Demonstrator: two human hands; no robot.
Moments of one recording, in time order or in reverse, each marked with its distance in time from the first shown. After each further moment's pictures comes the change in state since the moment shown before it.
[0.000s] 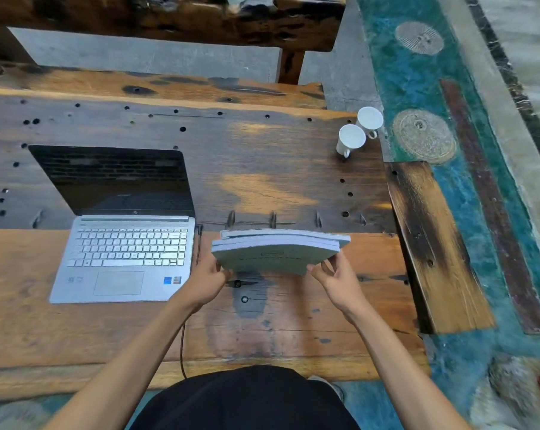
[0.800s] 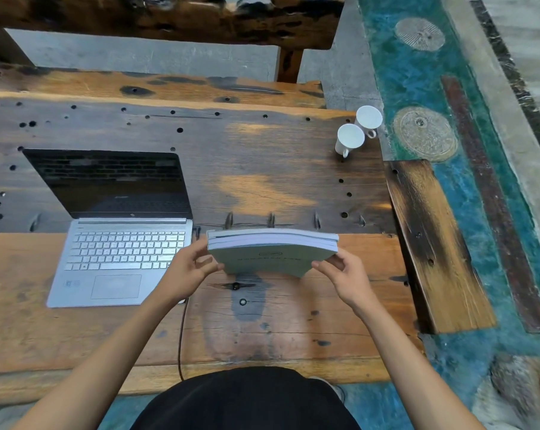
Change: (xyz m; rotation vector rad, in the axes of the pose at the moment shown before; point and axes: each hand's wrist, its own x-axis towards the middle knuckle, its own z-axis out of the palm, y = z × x) left_hand 0.008 0.002 -0.032 0.161 0.113 0.192; right_hand 0.015 -0.002 -0.023 -0.067 -0.029 -0.171
